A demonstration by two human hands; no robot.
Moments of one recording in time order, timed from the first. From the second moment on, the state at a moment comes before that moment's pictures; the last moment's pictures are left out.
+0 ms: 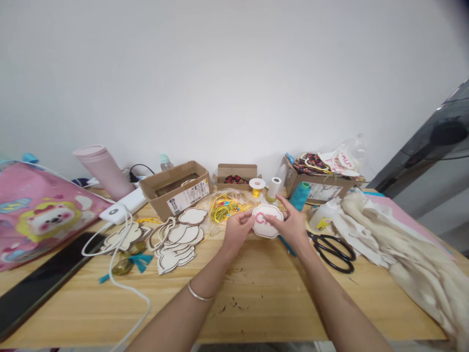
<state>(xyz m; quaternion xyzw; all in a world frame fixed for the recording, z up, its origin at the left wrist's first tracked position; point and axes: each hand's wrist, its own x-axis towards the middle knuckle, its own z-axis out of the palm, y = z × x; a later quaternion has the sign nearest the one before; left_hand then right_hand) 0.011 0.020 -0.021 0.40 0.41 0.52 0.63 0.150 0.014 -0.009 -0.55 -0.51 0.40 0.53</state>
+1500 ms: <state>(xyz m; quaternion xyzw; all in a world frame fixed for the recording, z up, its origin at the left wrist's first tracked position) 0.010 0.018 -0.026 0.41 0.39 0.49 0.66 0.156 0.022 -0.023 -0.43 -0.45 0.53 0.57</state>
